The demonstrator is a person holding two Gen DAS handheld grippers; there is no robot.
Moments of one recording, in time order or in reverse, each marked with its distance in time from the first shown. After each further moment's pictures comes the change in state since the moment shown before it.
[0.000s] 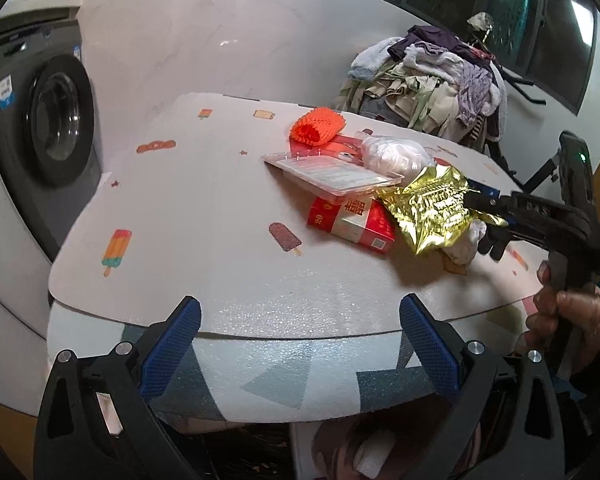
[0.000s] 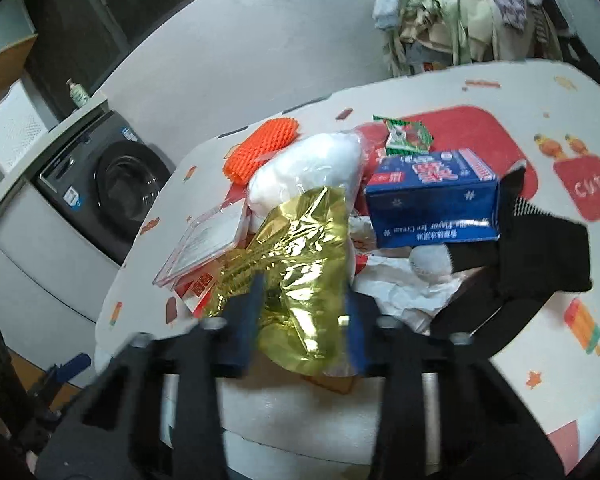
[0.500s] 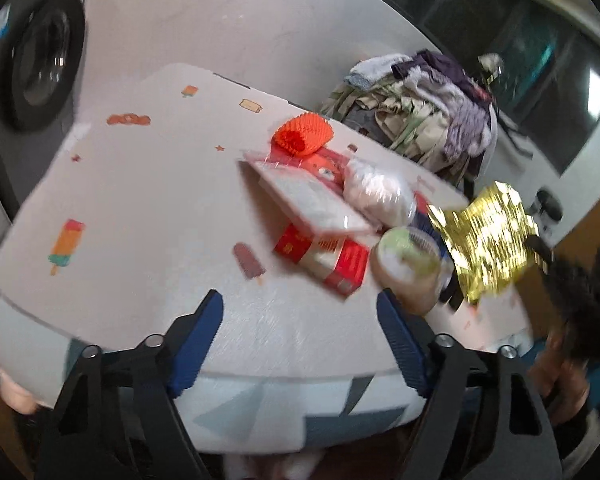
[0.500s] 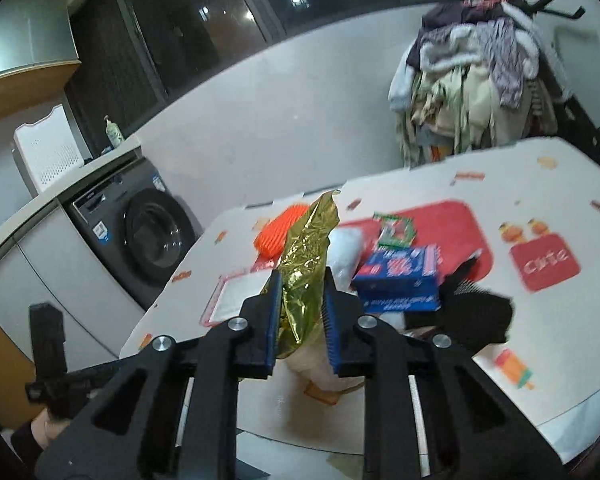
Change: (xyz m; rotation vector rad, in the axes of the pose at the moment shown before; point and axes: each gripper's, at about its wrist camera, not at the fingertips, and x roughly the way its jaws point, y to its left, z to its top) left arm 0.026 0.019 0.044 -0.227 0.048 -0.191; right arm -0.103 0.000 0.014 -0.063 -0.263 0.020
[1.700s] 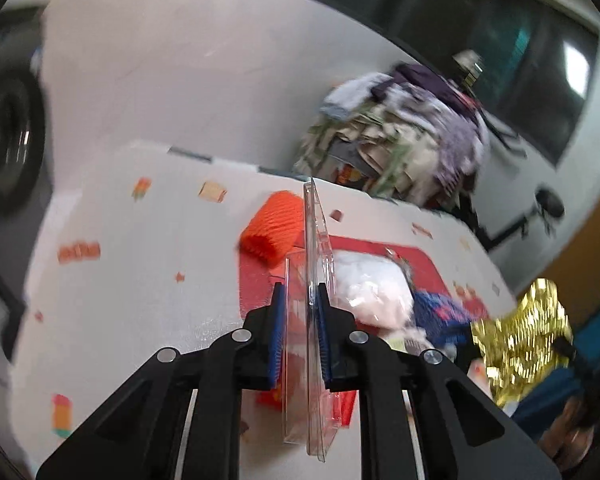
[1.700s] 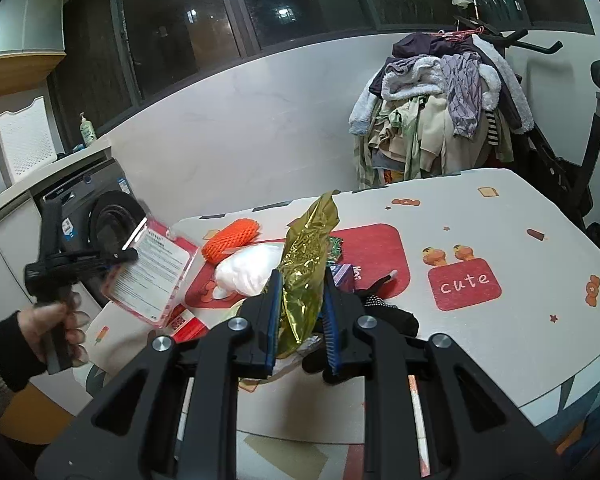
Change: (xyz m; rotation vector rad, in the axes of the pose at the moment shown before) left arm 0.030 -0.052 0.100 0.227 -0.090 0.024; right arm -0.047 -0.037 -0.004 -0.055 -0.030 -0.125
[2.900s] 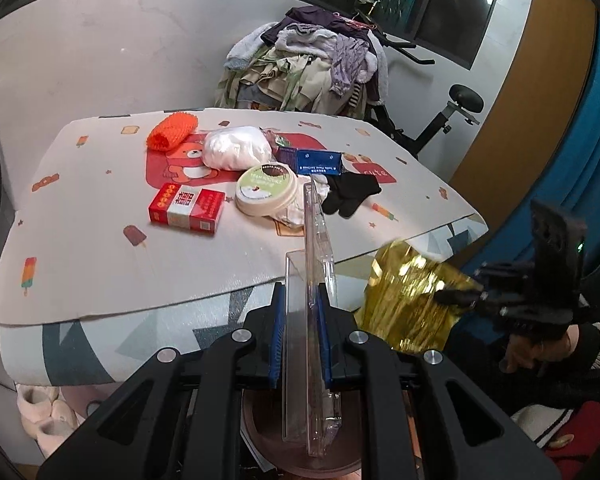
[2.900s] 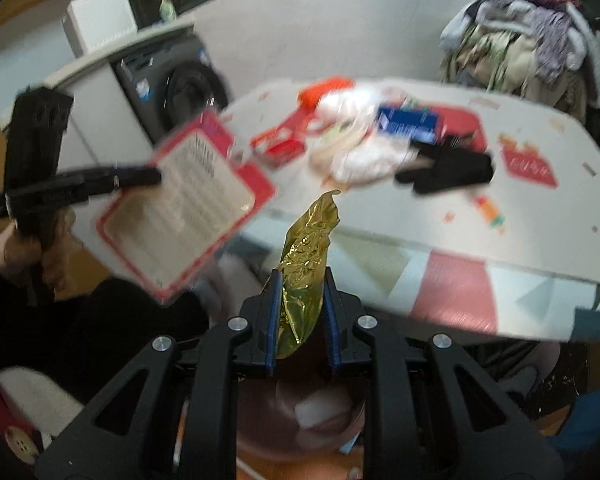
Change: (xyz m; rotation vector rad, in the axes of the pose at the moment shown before) left arm -0.107 -0.095 -0.163 0.211 0.139 -0.176; right arm -0.051 0.046 -0.123 -0.231 0.457 0.221
